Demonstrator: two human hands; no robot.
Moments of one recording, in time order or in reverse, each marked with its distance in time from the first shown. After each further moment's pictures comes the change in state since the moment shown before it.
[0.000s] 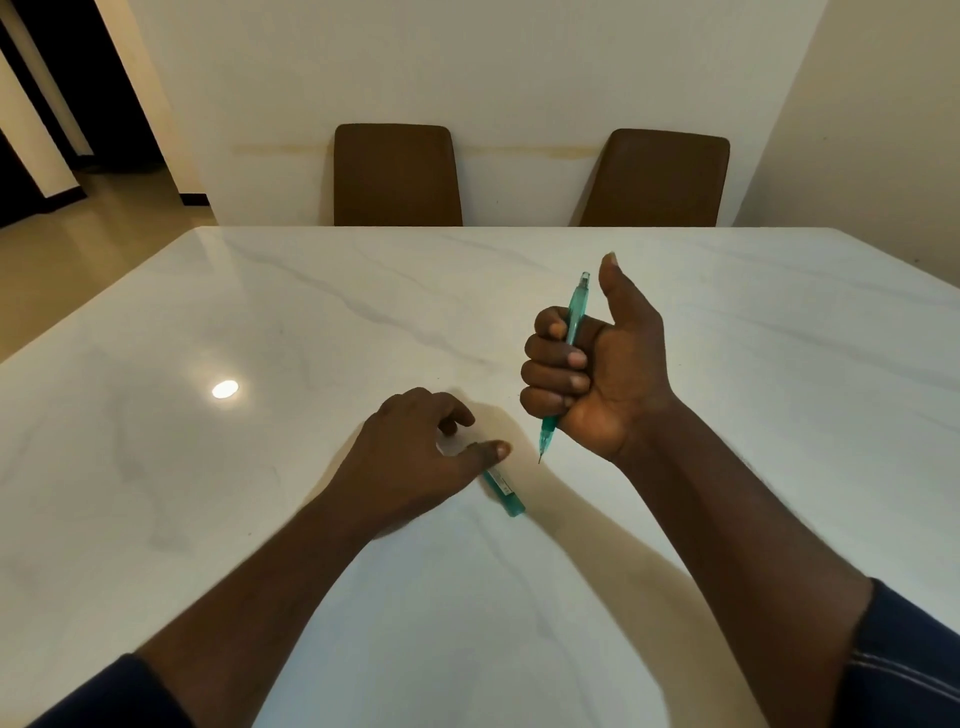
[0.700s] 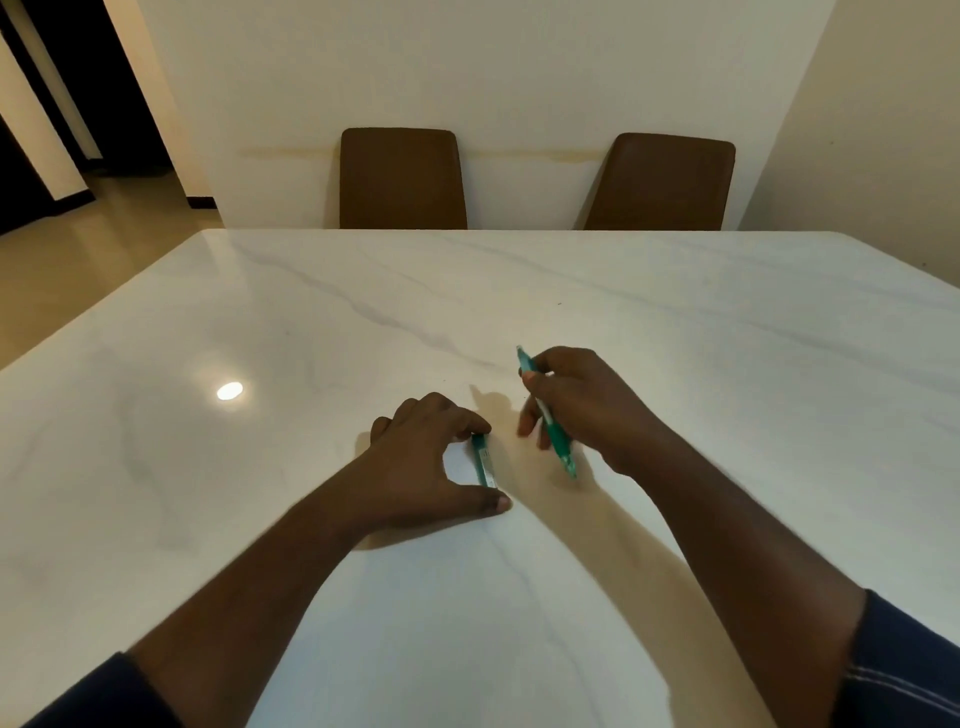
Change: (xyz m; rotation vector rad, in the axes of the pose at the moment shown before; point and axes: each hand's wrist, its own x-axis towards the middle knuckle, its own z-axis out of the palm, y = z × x) left_hand 0.004 -0.005 -0.009 0.219 -0.266 0.064; right_hand 0.008 0.017 -0.005 -1.175 0.363 -0.037
